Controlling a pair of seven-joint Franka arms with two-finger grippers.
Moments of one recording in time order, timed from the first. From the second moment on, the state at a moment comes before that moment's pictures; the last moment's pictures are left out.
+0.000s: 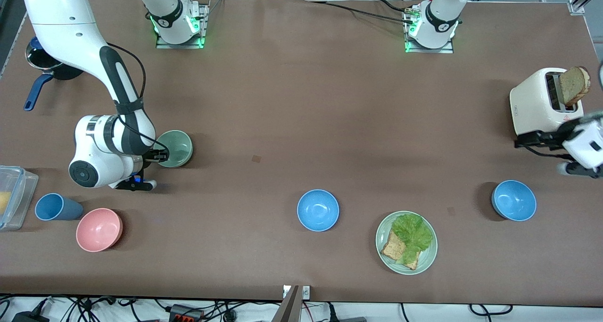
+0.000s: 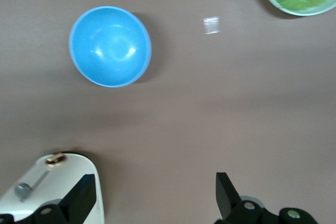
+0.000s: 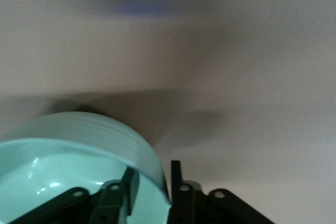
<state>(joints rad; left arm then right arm) 0.27 0.34 -0.08 -1.54 0.01 1.71 0.24 0.10 0.66 -0.07 -1.68 0.08 1.88 0.03</state>
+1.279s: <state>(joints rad) 0.36 0.61 -0.07 -1.48 0.09 1.98 0.39 0.49 0.73 0.10 -1.46 0.34 1.93 0.43</state>
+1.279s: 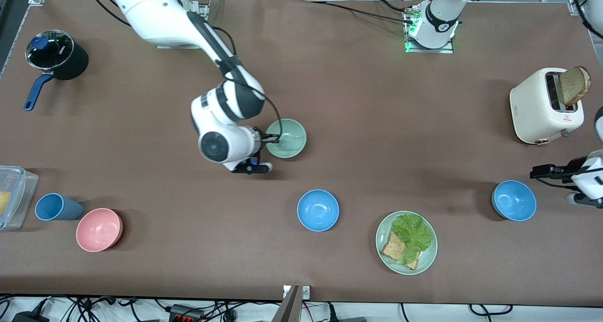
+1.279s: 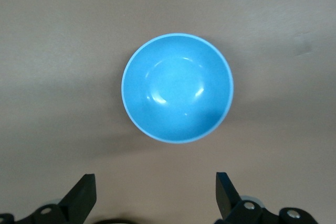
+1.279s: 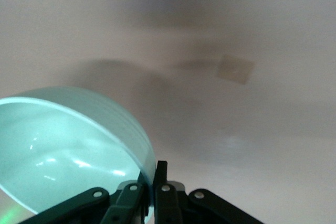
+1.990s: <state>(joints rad) 0.41 0.75 -0.07 -1.47 0.09 2.20 0.51 0.60 0.80 0.10 -1.46 0.34 2.02 0.58</state>
